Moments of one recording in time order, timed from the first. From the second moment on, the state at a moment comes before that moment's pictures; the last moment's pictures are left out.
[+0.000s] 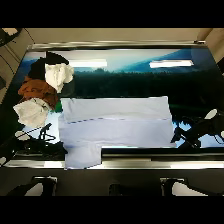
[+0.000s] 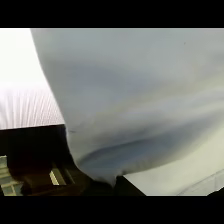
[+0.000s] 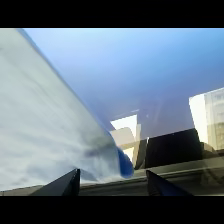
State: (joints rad) left arm 0.22 -1.07 0.43 1.01 -1.19 -1.26; right arm -0.45 -1.40 0.90 -1.36 1.40 1.58
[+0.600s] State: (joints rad) left arm 0.22 -1.07 0.43 1.00 -1.20 -1.25; right arm -0.45 -1.39 0.82 -1.33 1.33 1.60
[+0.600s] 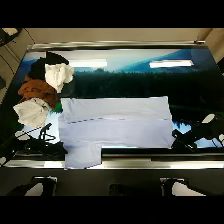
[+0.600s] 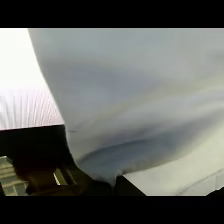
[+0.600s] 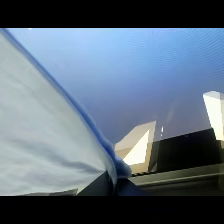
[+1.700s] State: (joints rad) left arm 0.22 -1.25 0.99 0.87 -0.94 -1.26; right arm -0.26 -1.62 1.48 -1.23 1.09 1.70
